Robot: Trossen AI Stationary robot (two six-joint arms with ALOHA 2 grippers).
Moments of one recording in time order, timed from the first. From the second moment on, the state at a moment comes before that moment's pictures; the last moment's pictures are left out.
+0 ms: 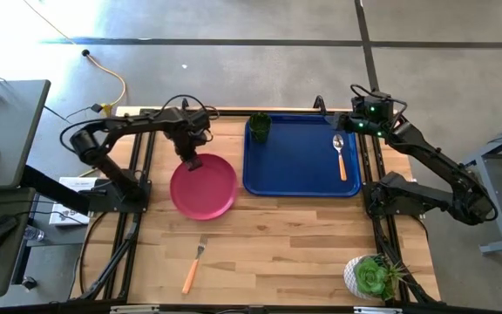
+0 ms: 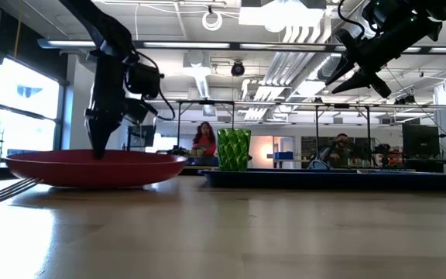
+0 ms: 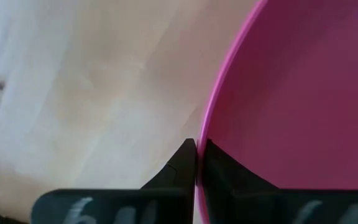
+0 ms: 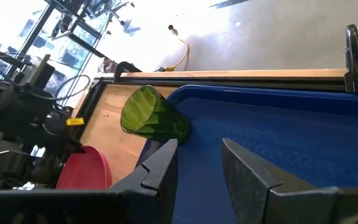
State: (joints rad) left arm 0.66 1.57 0.96 -0.99 0.05 0.07; right arm -0.92 0.85 0.71 -0.37 -0.27 0.62
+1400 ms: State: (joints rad) left arm 0.39 1.28 0.96 -0.99 0.17 -0.61; right arm -0.87 0.85 0.71 -0.25 -0.36 0.70
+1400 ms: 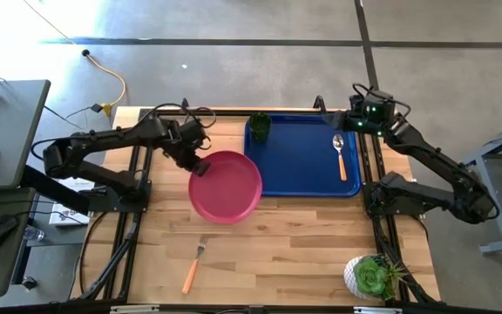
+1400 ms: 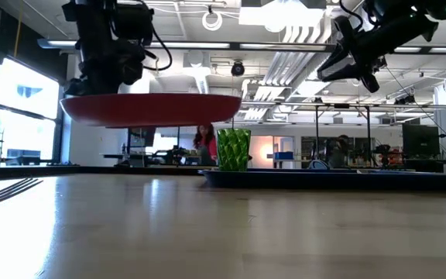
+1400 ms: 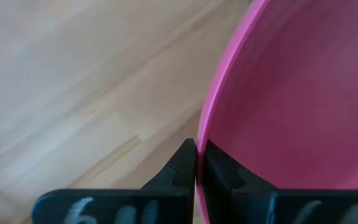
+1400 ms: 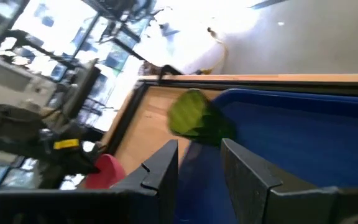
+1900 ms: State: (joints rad) left arm 0.26 1.28 1.12 -0.98 0.02 -0.68; right arm -0.52 0.85 0.71 0.02 -0.23 0.87
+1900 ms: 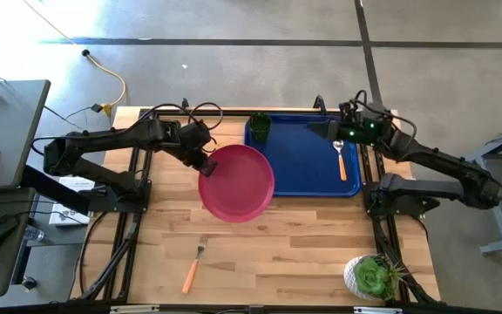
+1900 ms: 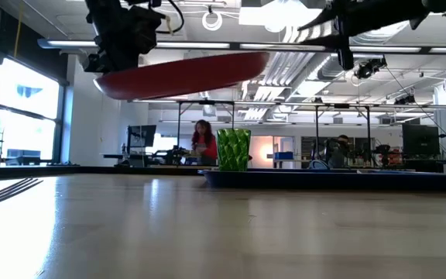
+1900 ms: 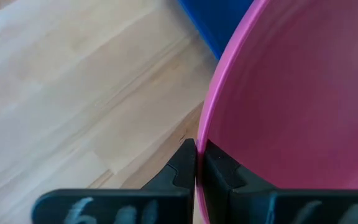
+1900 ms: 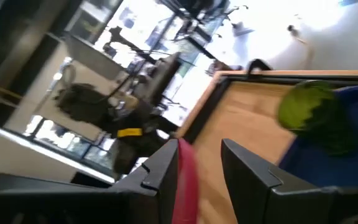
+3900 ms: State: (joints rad) left arm 0.18 1.39 1.12 -1.01 -0.12 -0.62; right arm 0.09 1.63 1.41 -0.81 0.33 1.15
